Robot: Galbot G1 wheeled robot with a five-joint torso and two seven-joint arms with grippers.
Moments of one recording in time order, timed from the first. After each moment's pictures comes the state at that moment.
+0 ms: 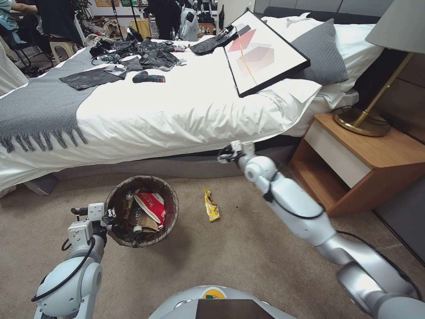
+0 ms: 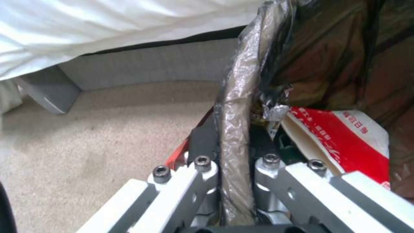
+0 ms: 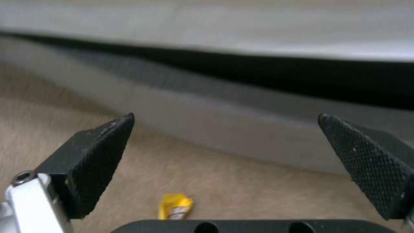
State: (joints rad) left arm 1.64 -1.47 -0.84 -2.32 -0.15 0.64 -0.05; right arm -0.48 1.21 -0.19 1.43 0.79 -0.66 0.33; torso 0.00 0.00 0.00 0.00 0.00
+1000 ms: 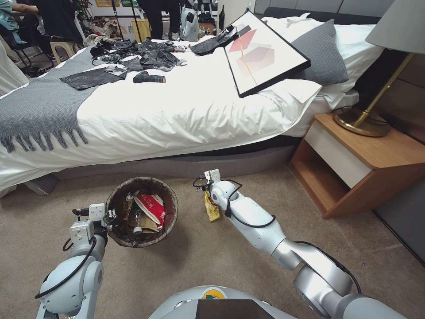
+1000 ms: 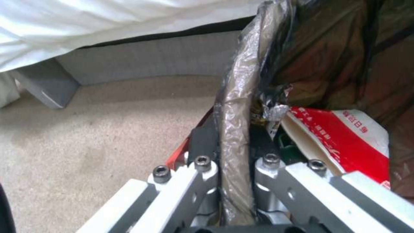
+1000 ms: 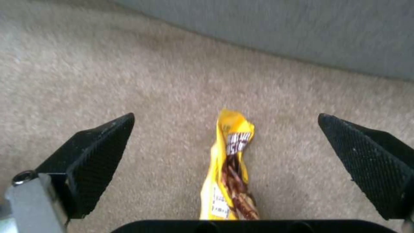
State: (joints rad) left arm 1.63 -1.47 -0.85 -2.29 -0.14 0.63 -0.05; right arm -0.57 1.43 -0.23 1.13 0.67 -0.61 0.34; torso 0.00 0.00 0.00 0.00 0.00
